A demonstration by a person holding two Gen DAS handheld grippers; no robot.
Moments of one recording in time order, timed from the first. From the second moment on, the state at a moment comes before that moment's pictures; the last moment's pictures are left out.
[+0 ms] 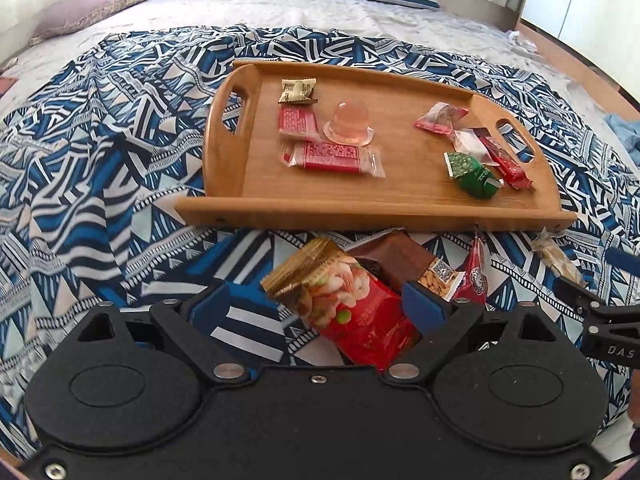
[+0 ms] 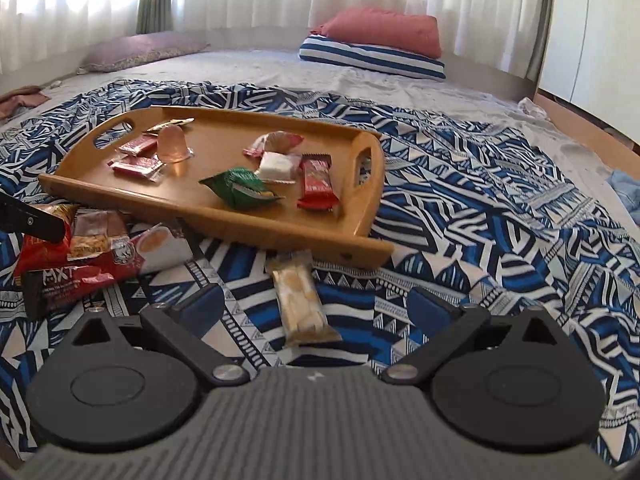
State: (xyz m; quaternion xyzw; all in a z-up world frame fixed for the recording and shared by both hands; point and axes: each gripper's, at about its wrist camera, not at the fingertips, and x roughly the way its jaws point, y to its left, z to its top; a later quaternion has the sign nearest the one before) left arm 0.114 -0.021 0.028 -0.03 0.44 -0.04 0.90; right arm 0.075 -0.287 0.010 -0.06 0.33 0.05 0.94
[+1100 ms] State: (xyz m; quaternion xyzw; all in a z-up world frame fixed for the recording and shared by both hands) left arm 0.095 -0.030 0.022 -0.06 0.41 -0.08 0.90; right arm 0.074 -0.294 -0.014 -0.02 0.31 0.05 0.95
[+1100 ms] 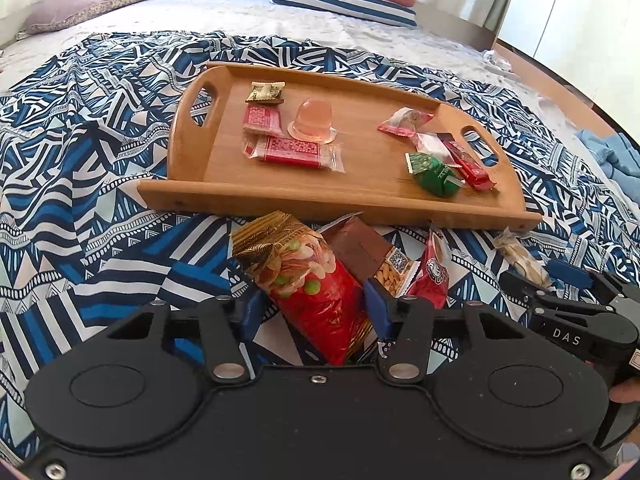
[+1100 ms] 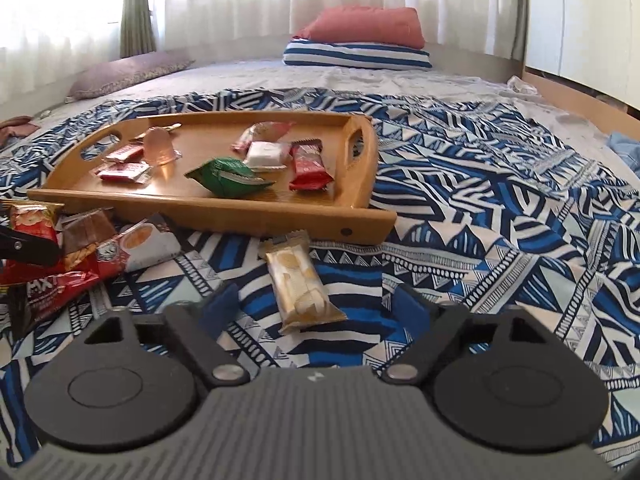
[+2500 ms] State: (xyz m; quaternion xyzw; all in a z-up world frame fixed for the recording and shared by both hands) left arm 0.099 -0.009 0.073 -0.03 0.37 -0.10 0.92; right arm 0.071 -0.259 0.057 -0.01 0.27 0.04 0.96
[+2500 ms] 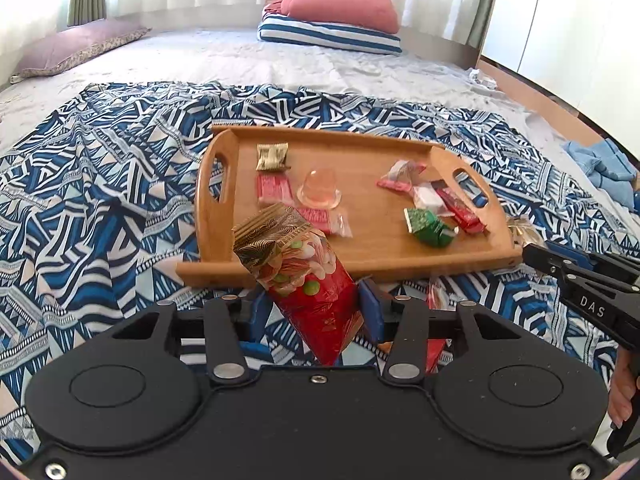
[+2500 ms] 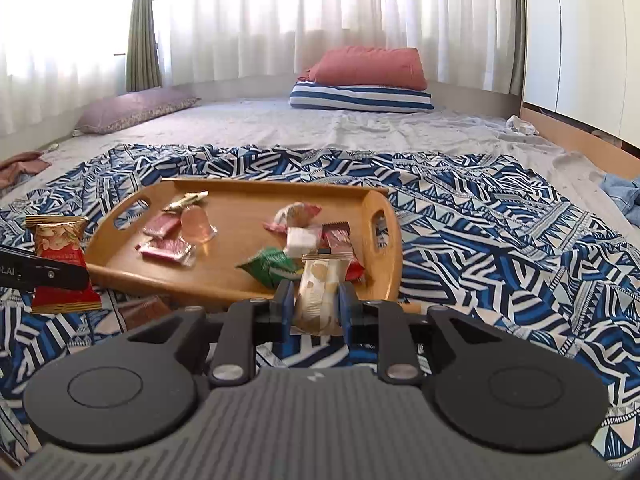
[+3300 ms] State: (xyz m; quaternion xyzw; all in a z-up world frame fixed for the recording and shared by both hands) left arm 0.199 0.001 0.121 -0.07 0.36 -0.16 0.92; right arm 0.133 -0.223 0.096 -0.03 0.23 0.08 0.97
